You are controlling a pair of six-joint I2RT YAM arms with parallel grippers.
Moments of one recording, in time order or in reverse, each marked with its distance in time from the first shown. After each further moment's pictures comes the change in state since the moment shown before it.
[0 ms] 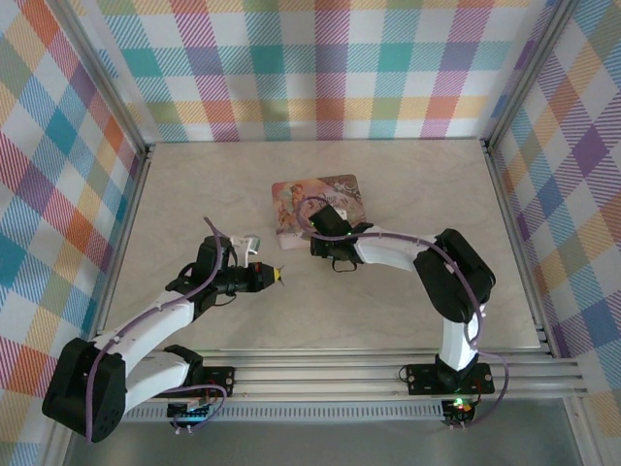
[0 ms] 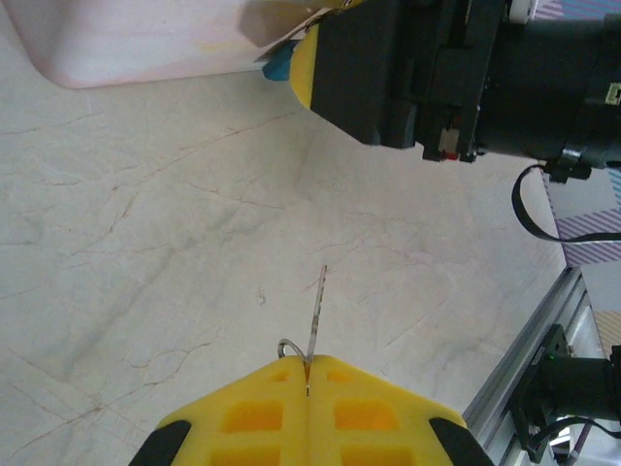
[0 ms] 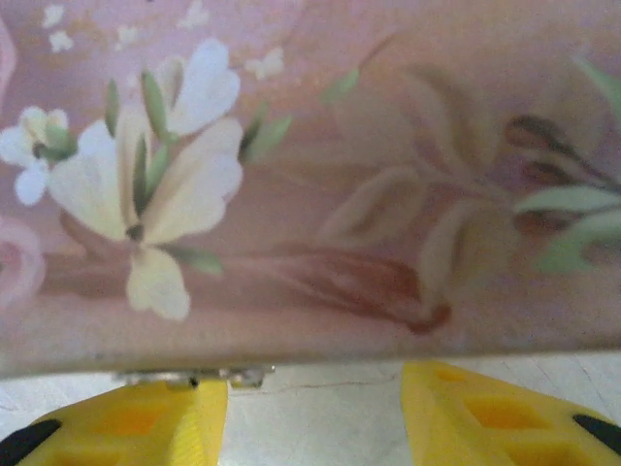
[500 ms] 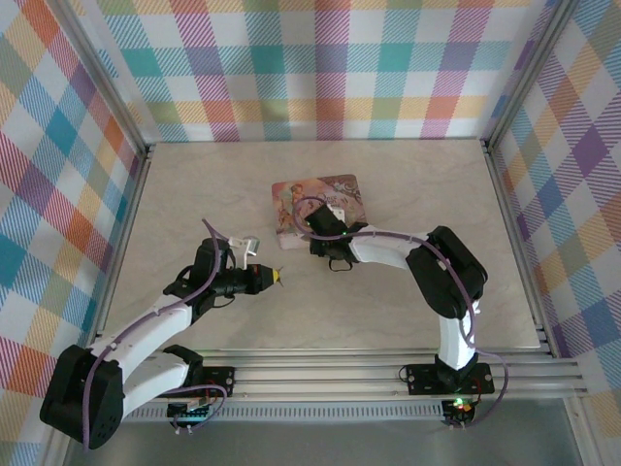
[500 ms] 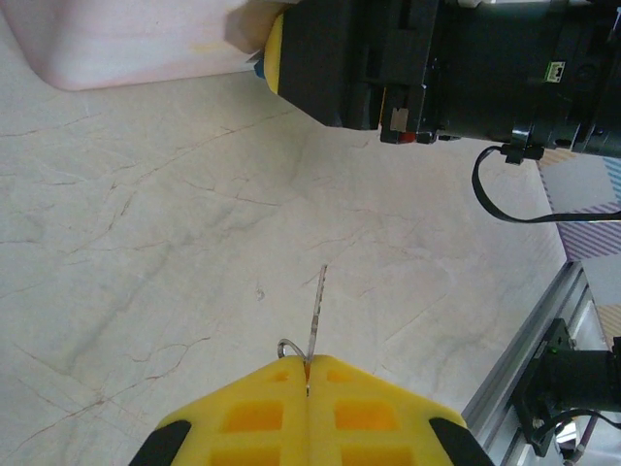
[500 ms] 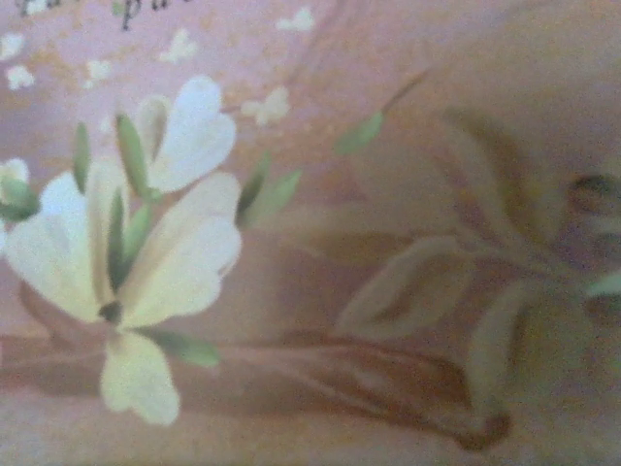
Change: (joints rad) left arm 0.000 -0.039 -0.020 -0.005 0.000 0.018; right arm 0.000 0.045 0.029 0.013 0.046 0.011
